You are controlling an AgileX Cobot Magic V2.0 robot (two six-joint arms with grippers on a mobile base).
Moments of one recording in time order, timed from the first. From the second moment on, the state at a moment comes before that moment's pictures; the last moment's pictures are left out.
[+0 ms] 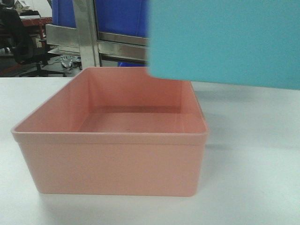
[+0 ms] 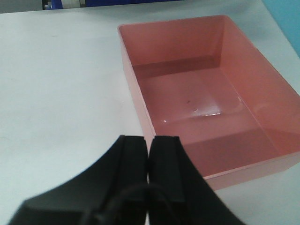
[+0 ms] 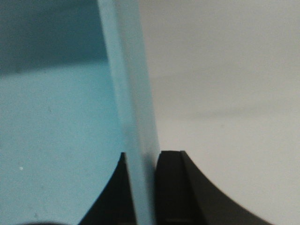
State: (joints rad) left arm -0.42 0.63 -0.60 -0.07 0.49 0.00; right arm 0.08 1.39 -1.33 0.20 1.04 0.34
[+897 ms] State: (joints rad) left arm -0.42 0.63 -0.60 -0.07 0.49 0.00; right arm 0.44 1.75 -1.49 0.18 0.83 0.57
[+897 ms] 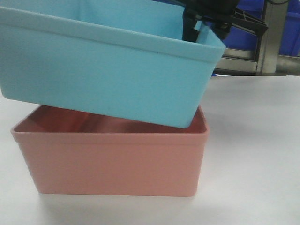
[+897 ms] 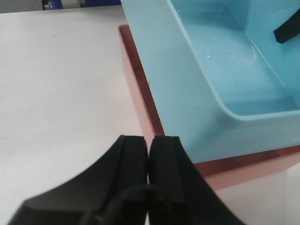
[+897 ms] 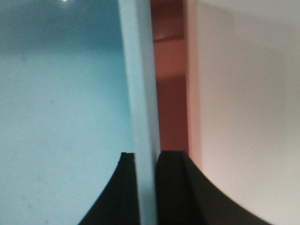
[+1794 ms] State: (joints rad) left arm -0.42 0.63 -0.60 -0.07 0.49 0.00; right arm 0.44 1.80 -1.49 0.11 0.84 0.52
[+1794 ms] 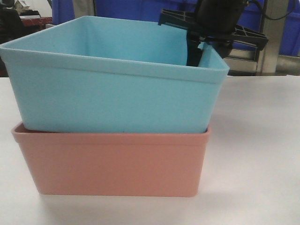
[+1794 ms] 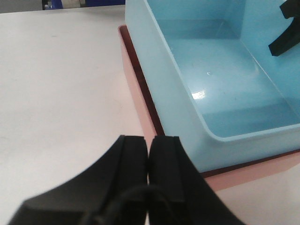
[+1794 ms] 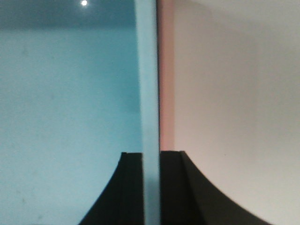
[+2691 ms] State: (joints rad) left arm -0.42 1.06 -1.01 -0.07 0.70 0.00; right arm 0.45 1.80 -1.65 0.08 1.02 0.42
